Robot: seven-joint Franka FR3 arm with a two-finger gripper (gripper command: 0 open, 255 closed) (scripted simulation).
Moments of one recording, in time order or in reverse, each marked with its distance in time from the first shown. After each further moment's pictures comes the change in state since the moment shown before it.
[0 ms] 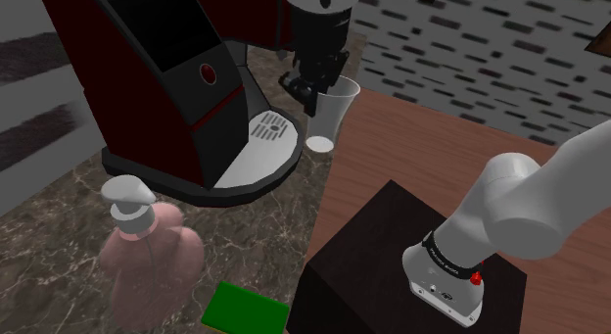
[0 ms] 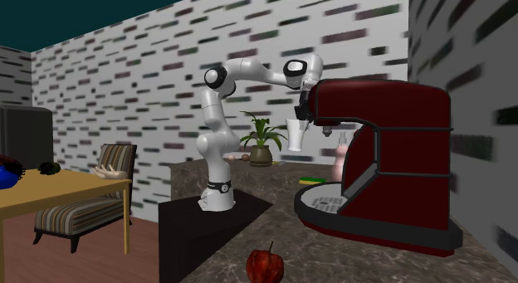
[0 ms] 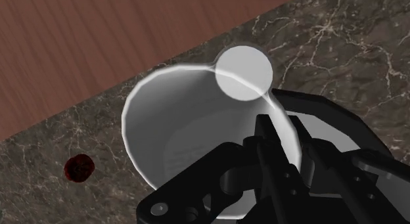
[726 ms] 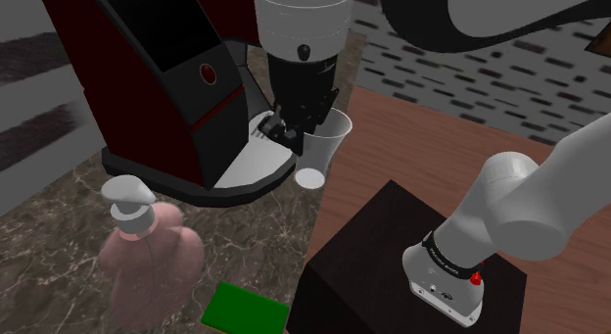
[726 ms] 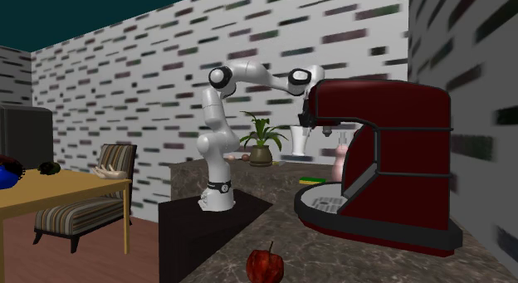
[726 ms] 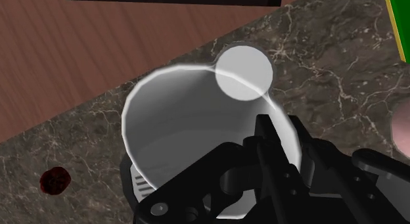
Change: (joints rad) arm 0.052 0.047 0.106 -0.010 0.031 0.031 0.161
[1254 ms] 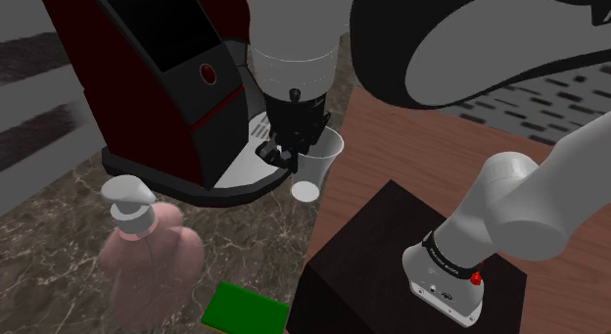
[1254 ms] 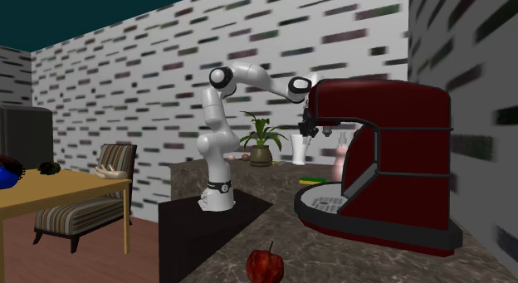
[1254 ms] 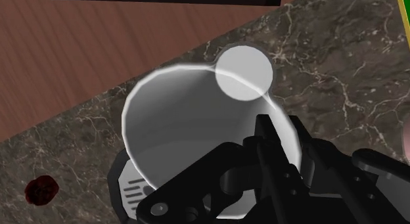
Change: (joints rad) arm 0.002 0.010 0.007 -0.096 -0.002 0.104 0.018
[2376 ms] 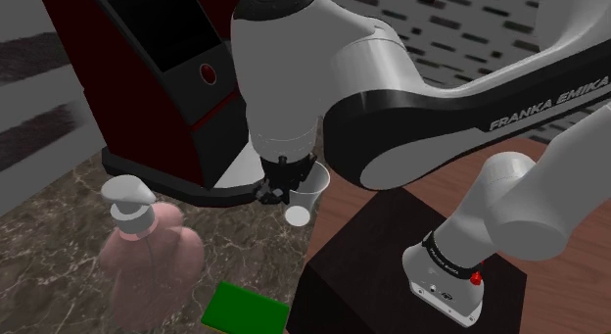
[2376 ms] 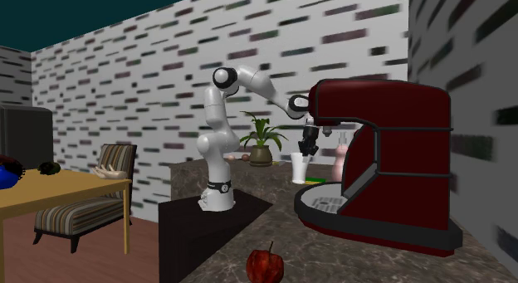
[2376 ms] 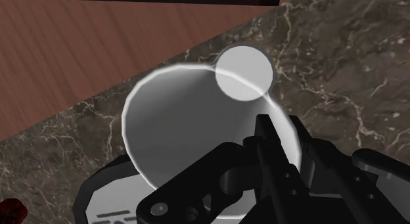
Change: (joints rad) arm -0.001 0.070 0.024 -0.168 -0.031 0.224 0.061
